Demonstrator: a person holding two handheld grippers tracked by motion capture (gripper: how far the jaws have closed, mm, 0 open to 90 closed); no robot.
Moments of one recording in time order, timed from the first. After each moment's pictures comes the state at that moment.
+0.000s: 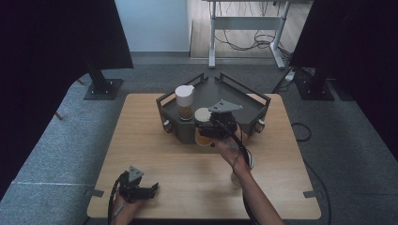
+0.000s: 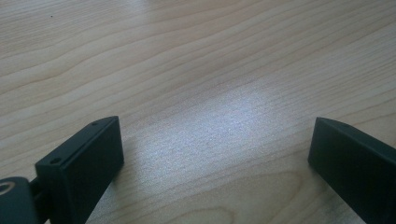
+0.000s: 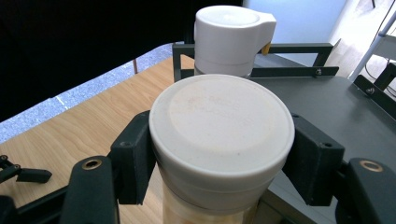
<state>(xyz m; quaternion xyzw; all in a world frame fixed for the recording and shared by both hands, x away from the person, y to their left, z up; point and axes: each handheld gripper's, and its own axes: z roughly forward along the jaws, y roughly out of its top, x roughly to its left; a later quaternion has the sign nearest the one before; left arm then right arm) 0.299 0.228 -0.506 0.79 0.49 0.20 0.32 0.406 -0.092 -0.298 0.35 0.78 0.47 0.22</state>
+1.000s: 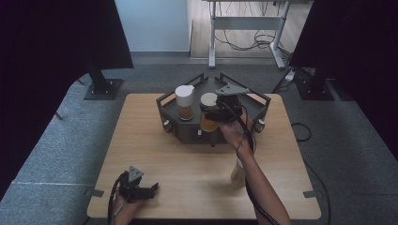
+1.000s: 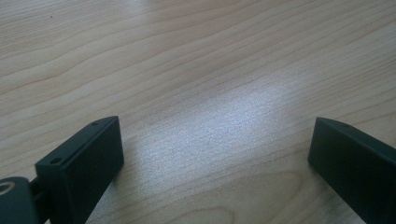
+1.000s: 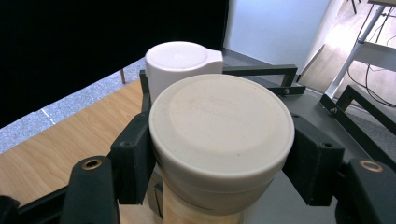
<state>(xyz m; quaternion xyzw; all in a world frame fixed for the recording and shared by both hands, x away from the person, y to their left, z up) 0.299 0.229 -0.506 0.79 0.48 0.20 0.32 0.442 -0.106 -0.275 0.37 0.77 0.47 0.24</state>
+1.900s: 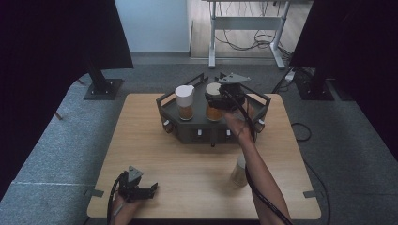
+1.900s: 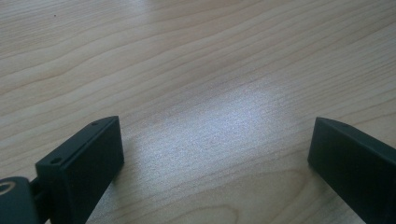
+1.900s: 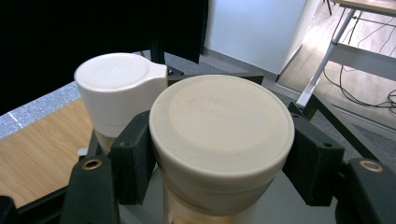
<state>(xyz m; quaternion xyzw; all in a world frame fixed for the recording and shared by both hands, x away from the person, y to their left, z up) 0.299 0.230 -0.506 0.79 0.48 0.20 0.32 0.483 -0.115 -0.274 0.38 0.76 0.46 0.27</state>
